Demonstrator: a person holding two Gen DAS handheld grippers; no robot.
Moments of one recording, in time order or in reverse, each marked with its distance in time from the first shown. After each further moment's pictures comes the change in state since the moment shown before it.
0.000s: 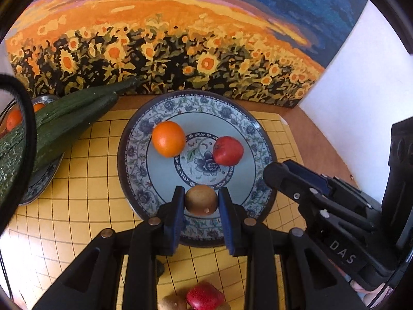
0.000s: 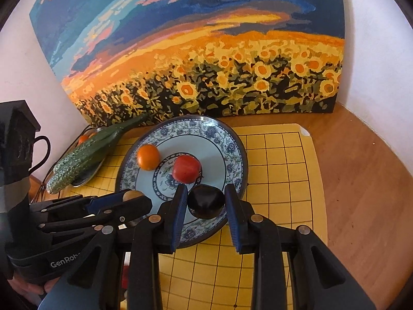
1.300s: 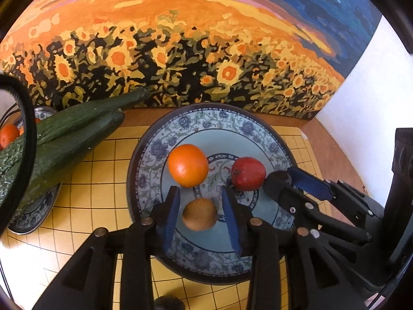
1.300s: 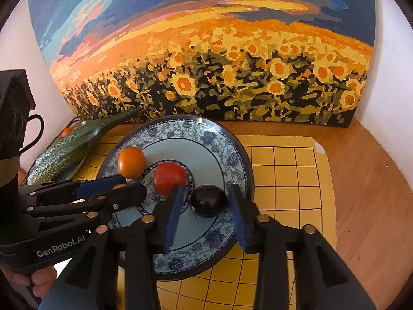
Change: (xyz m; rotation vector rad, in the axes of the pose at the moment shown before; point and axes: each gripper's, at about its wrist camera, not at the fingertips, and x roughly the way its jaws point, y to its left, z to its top) left arm 0.023 0.019 0.024 -0.003 -0.034 0.032; right arm 0.039 0.005 0.012 -0.081 0.003 -0.029
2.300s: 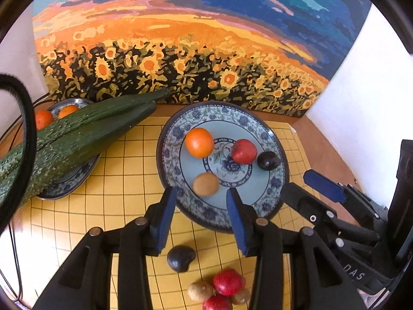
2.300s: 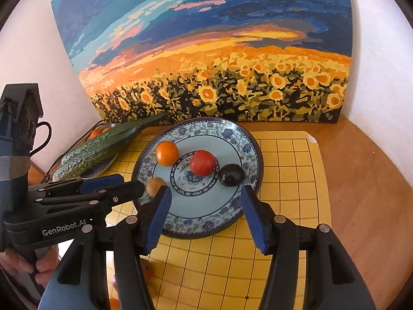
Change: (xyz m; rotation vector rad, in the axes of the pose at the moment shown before) left arm -0.068 0.009 -0.031 -0.018 -0.032 0.015; right arm -0.066 0.017 -0.026 0.024 -0.054 0.041
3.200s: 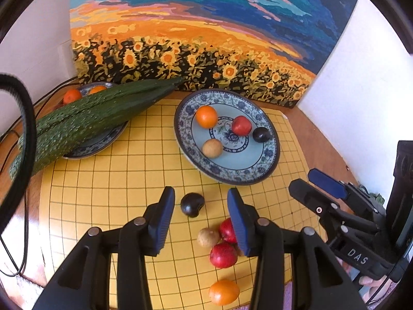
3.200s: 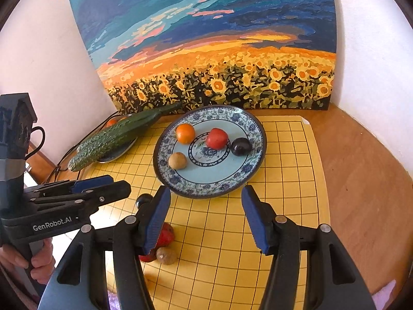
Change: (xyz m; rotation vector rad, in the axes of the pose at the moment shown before) left arm -0.047 0.006 -0.045 -0.018 -0.008 0.003; right arm -0.036 0.021 -0.035 0.005 0.003 -0.005
